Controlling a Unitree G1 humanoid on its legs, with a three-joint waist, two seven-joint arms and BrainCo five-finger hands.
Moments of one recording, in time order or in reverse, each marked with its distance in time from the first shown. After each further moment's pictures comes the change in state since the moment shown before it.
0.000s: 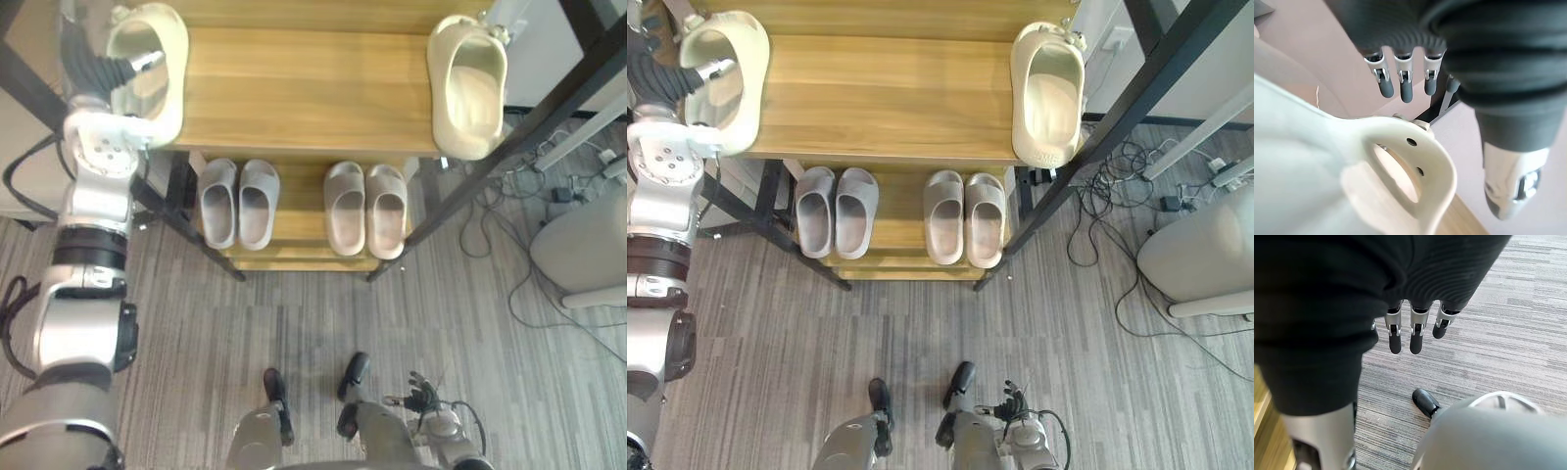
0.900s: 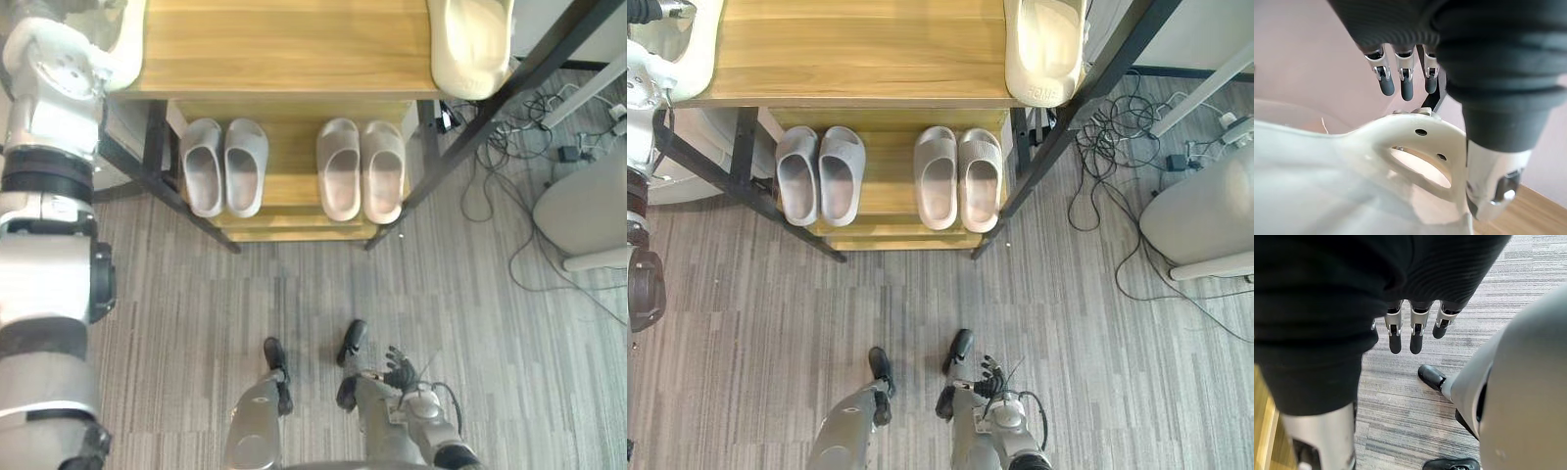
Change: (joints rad) left arm -0.347 0.072 -0.136 0.256 0.283 0.152 -0.052; right arm -0.044 0.051 0.077 -0.045 0.160 -0.041 0.003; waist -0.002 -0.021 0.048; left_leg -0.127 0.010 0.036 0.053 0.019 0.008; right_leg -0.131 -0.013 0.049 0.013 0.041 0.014
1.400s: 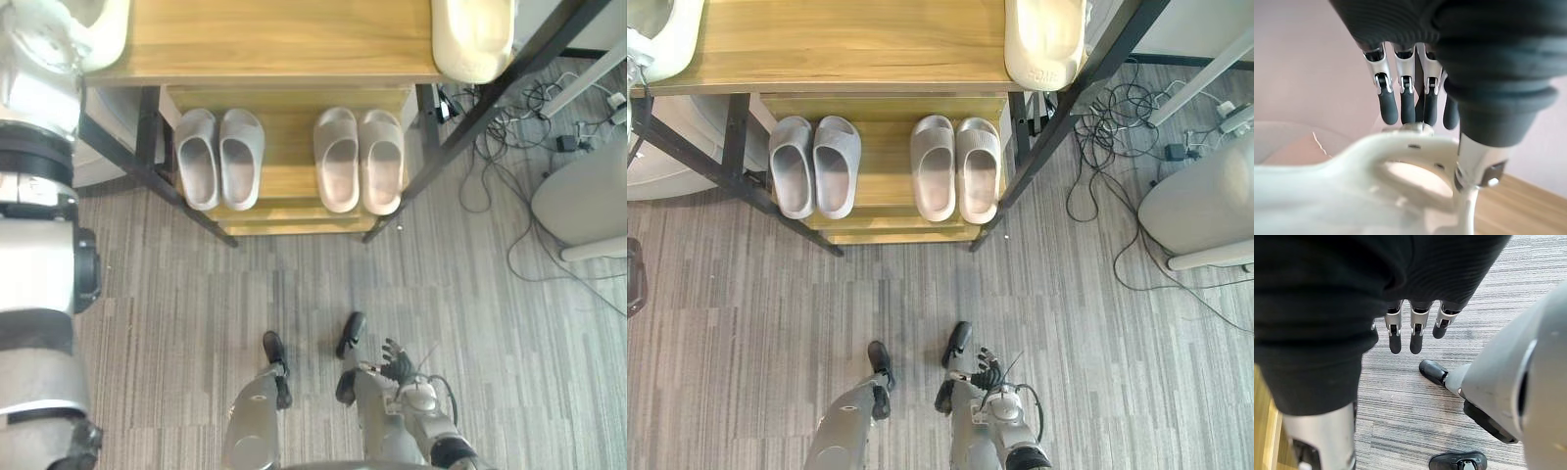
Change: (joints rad) left arm -0.078 0.041 -0.062 0.004 0.070 0.006 -0.026; right arm -0.038 0.001 0.007 0.000 0.047 -0.002 0.005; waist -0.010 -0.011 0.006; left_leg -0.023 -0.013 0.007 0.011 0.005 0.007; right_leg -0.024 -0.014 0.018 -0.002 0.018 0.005
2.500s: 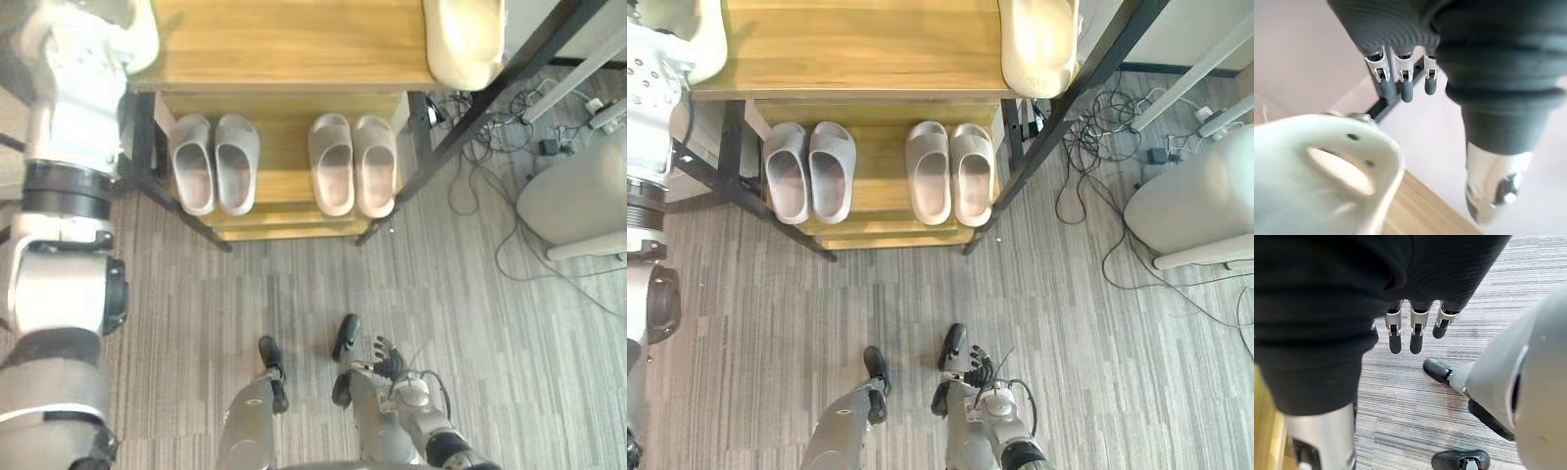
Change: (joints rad) left arm 0.207 -0.121 0.125 -0.363 -0.125 -0.010 0.114; right arm -0.017 0.002 0.060 0.024 -0.004 0.006 -0.002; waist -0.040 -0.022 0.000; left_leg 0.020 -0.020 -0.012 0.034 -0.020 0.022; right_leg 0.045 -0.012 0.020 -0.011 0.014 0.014
